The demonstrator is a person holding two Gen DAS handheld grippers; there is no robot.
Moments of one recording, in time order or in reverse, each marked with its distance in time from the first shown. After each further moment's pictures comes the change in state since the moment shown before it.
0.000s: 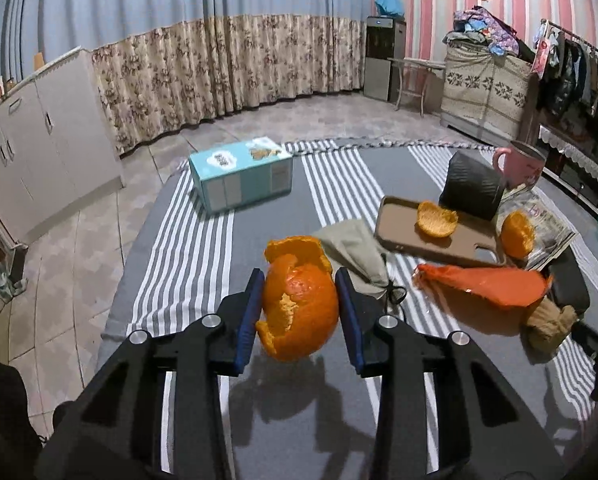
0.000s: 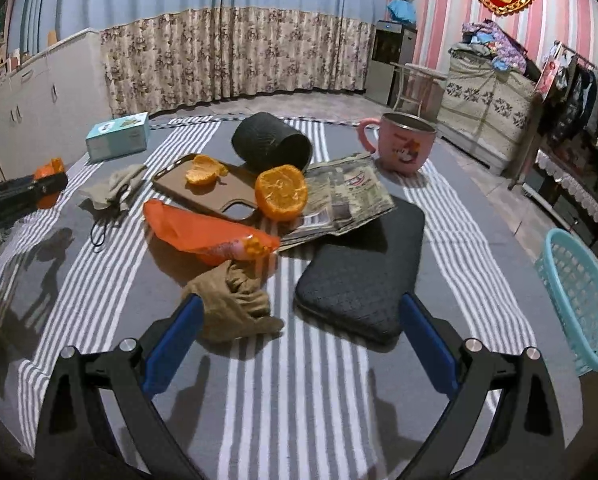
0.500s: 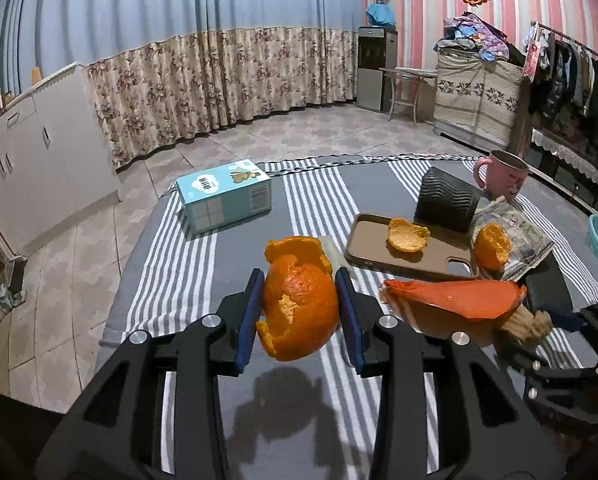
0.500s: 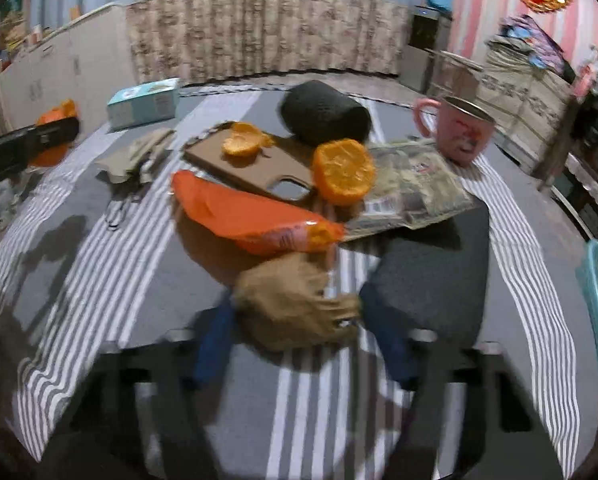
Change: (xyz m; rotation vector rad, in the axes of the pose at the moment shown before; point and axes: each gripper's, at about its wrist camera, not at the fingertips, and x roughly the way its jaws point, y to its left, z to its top) left arm -0.015 -0.022 0.010 0.021 -0.036 -0.008; right arm 0.036 0.027 0.004 -0.077 0.086 0.115
